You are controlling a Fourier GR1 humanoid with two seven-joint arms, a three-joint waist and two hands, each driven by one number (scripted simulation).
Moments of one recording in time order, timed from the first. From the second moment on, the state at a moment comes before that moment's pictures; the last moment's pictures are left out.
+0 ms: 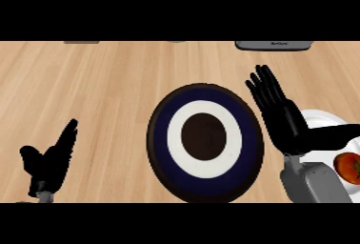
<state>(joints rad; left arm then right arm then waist) 0.01 0.46 -0.23 -1.32 0.43 0.22 -0.04 -0.25 -0.21 0.20 -1.59 -0.41 -0.07 -0.03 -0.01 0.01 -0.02</state>
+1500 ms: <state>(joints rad) 0.06 0.38 -0.30 -1.52 0.39 0.27 0.13 0.24 -0.95 -0.52 -1.19 -0.14 0.31 -0.72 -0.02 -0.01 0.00</state>
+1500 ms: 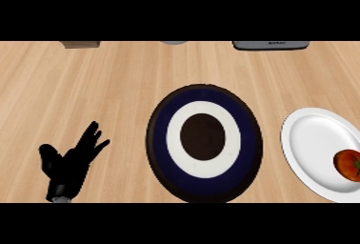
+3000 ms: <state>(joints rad) 0.00 0.27 -0.23 -1.45 0.29 0.20 0.16 0.28 -0.66 -0.31 -1.59 0.36 0.17 -0.28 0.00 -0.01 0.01</state>
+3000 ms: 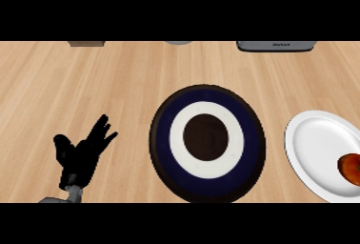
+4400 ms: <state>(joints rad) 0.00 0.20 -0.15 -1.46 0.21 0.13 0.18 0.10 -0.57 -0.23 -1.34 0.76 0.06 -0.35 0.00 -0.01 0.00</state>
